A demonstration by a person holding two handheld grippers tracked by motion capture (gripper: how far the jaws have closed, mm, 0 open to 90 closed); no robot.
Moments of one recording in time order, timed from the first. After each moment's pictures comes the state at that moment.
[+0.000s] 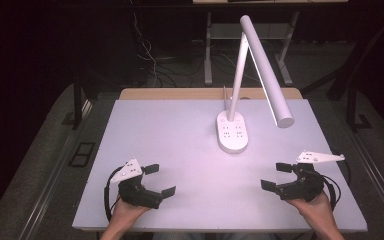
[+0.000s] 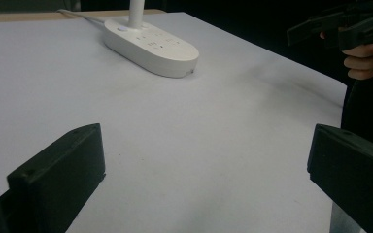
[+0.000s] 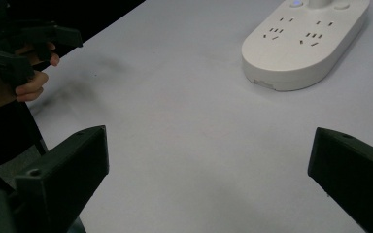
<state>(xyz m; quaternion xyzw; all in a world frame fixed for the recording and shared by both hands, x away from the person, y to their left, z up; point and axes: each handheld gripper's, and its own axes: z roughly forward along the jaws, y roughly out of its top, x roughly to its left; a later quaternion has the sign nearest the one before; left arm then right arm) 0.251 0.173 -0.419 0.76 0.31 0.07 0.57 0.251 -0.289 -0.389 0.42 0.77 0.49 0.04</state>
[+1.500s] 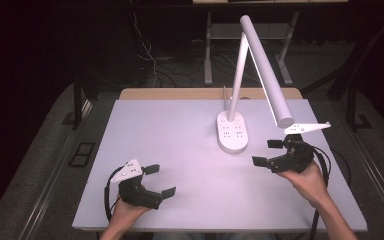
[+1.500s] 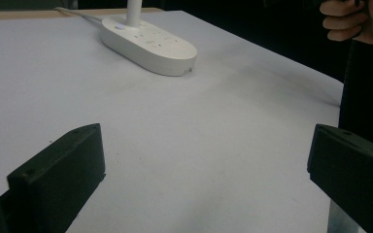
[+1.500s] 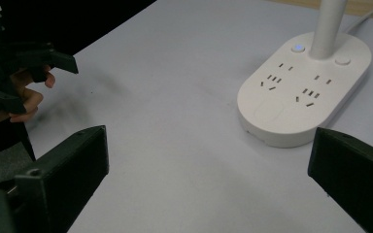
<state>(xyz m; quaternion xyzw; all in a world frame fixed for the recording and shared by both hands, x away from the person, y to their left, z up) 0.251 0.172 -0.419 0.76 0.31 0.07 0.57 0.307 -0.268 -0.349 0.39 0.79 0.47 0.04</state>
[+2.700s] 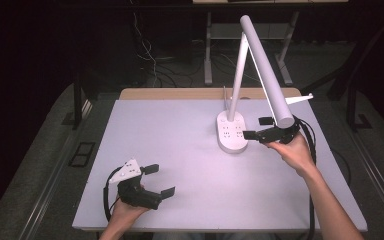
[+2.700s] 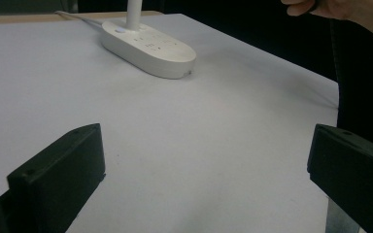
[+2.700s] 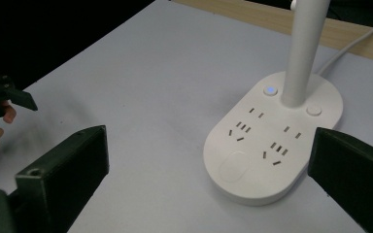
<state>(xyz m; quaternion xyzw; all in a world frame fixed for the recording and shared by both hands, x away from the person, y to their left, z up) 0.250 0.174 -0.418 0.76 0.31 0.07 0.57 0.376 -0.252 -0.333 0.40 0.79 0.46 0.04</state>
